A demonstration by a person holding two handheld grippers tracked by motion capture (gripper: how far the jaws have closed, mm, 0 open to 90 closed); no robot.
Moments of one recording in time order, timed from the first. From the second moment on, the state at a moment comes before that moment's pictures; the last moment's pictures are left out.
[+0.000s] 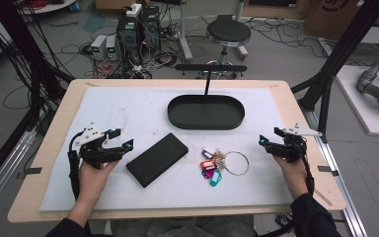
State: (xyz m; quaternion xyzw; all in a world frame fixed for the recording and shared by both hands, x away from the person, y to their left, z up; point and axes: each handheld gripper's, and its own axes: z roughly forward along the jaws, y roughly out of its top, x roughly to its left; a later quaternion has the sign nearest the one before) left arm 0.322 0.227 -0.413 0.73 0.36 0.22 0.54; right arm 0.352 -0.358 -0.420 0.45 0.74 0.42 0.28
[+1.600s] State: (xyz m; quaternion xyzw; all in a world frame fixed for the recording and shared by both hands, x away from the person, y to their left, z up) left arm 0.296 0.230 -0.454 0.73 0.49 0.09 0.47; right arm 0.356 -0.347 -0.420 0.43 0.75 0.41 0.30
